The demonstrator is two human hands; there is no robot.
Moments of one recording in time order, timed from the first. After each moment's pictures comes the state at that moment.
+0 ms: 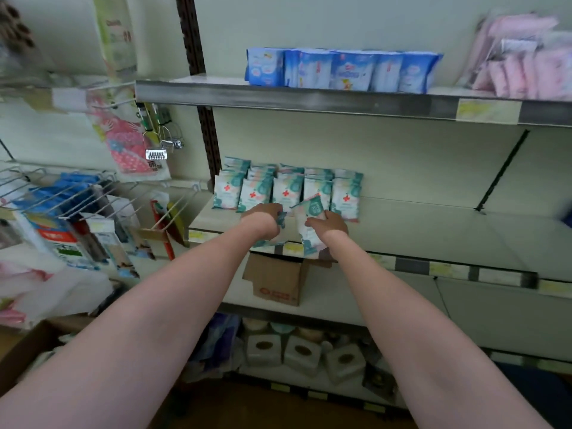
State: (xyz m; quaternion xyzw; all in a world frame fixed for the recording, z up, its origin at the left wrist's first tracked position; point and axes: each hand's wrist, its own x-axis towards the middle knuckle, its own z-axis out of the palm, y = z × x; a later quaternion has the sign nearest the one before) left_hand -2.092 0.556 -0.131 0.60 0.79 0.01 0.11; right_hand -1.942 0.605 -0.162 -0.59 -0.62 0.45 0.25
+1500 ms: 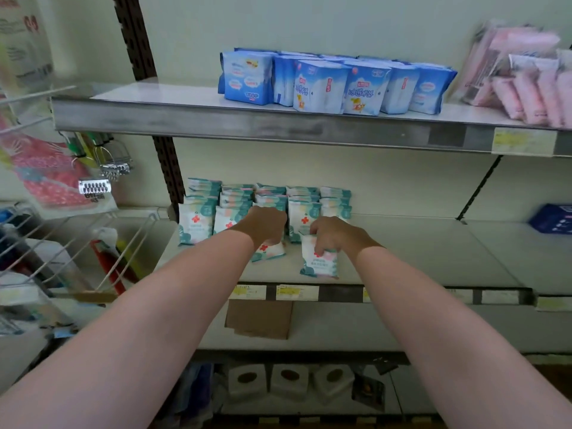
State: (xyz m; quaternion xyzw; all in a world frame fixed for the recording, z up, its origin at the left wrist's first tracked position) left_hand -2.135 0.693 -0.133 0.76 0.64 -0.14 -0.02; right_hand -1.967 0.721 -0.146 -0.58 -0.79 0.19 -0.06
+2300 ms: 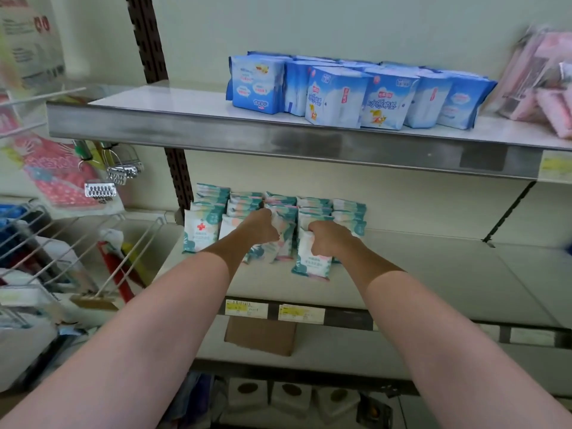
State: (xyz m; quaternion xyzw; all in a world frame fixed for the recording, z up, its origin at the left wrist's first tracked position) left_hand -2.170 0.725 -0.148 0.59 0.76 0.12 0.22; right_hand -1.992 0.767 -0.163 -0.54 -0.84 0.12 -0.03
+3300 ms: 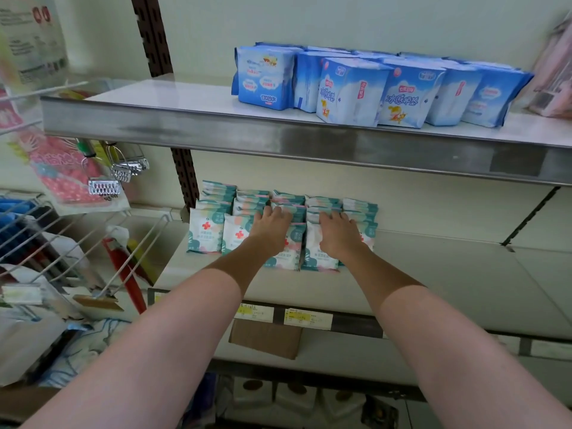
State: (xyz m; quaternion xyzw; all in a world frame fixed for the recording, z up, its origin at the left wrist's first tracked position) left_hand -2.166 0.743 -0.189 0.69 0.72 0.00 -0.04; right_hand -1.998 0.790 -0.184 -0.54 -0.84 -0.02 0.02
